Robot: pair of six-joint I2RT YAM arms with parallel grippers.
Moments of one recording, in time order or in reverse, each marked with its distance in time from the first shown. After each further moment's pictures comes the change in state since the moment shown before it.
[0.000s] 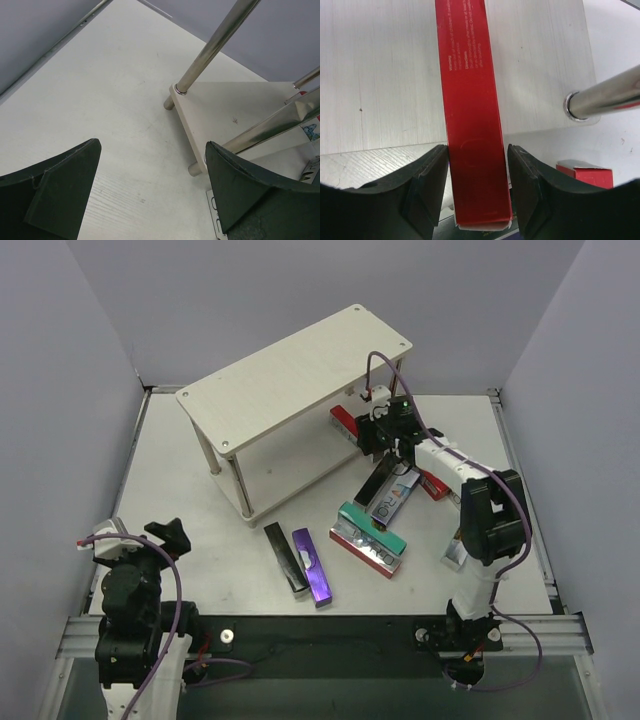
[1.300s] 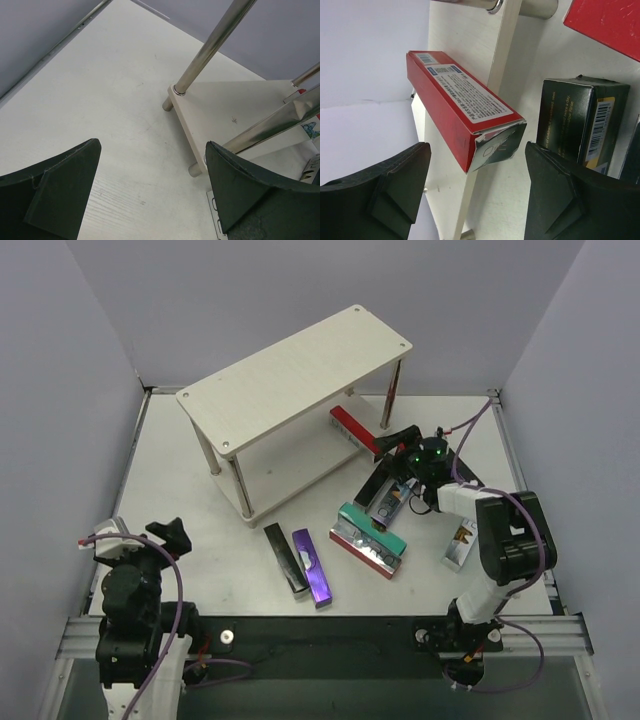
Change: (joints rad) left arm 0.005 0.000 -0.008 0.018 0.014 0.017; right arm -0.131 -0.176 -0.546 0.589 0.012 1.286
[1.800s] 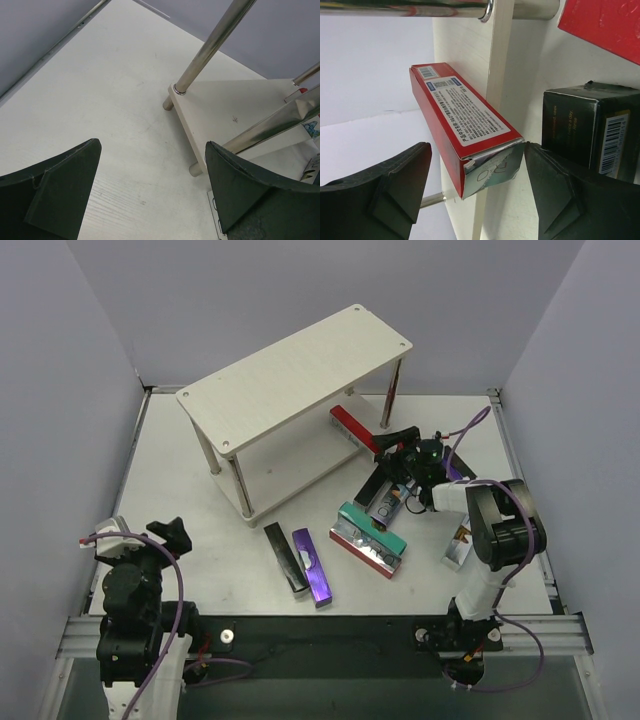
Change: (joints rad) left arm 0.000 0.000 -0.007 0.005 0.003 0.001; right arm 0.001 0.116 0.001 0.153 -0.004 0.147
